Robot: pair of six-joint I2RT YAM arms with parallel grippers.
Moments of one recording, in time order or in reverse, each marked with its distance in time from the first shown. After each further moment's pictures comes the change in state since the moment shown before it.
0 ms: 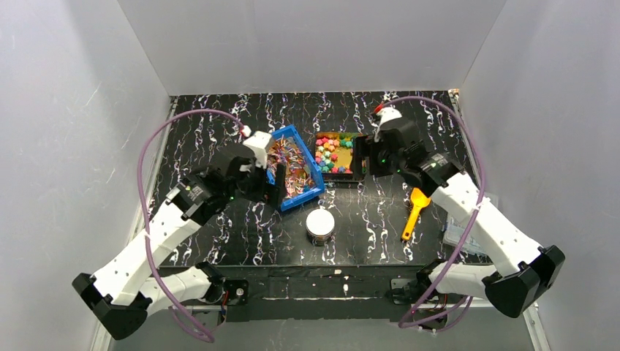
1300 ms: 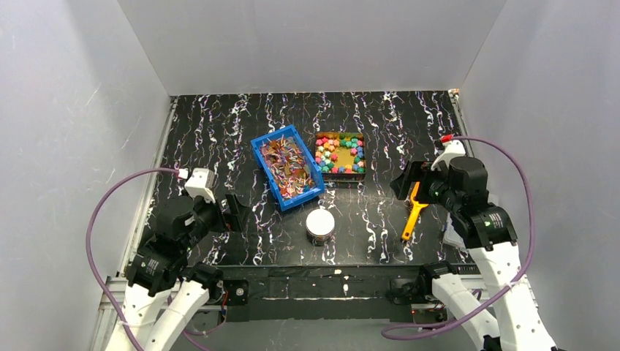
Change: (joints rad) left arm 0.373 -0.611 -0.374 0.021 0.134 -0.015; right arm -0.440 -0.502 -0.311 -0.017 -0.258 -0.056
